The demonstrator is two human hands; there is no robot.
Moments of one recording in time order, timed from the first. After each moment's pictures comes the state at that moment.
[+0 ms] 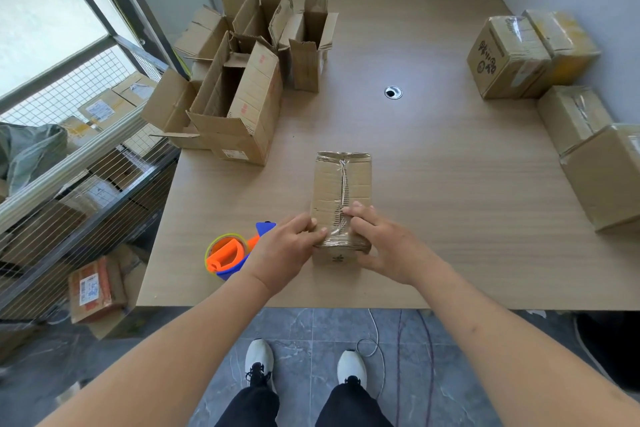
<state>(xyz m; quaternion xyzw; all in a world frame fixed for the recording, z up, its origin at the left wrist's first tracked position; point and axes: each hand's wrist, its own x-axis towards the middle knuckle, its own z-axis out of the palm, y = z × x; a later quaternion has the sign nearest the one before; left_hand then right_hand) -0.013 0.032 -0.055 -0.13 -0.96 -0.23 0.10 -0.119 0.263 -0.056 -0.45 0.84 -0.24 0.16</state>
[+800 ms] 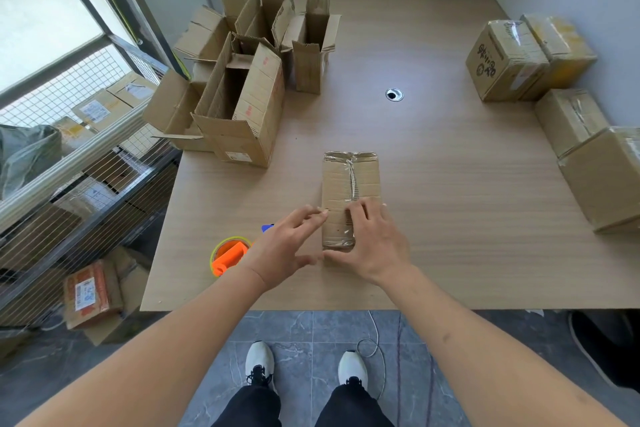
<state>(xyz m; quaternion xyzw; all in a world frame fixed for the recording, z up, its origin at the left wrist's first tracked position) -0.015 0.002 -0.054 -0.11 -0.95 -0.28 -0.01 -0.087 0.205 -0.032 -0.24 0.95 -0.14 0.12</state>
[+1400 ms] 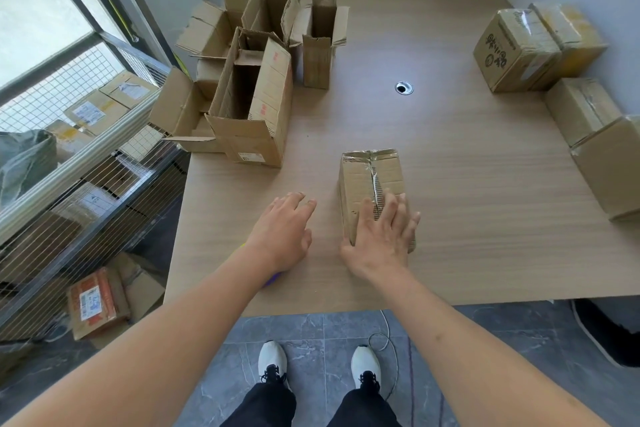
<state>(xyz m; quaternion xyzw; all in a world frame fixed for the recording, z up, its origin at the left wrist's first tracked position) -0.034 -0.040 -0.041 0.00 -0.99 -0.14 -0.09 -0.072 0.143 -0.050 -0.09 0.99 -0.07 0.12</state>
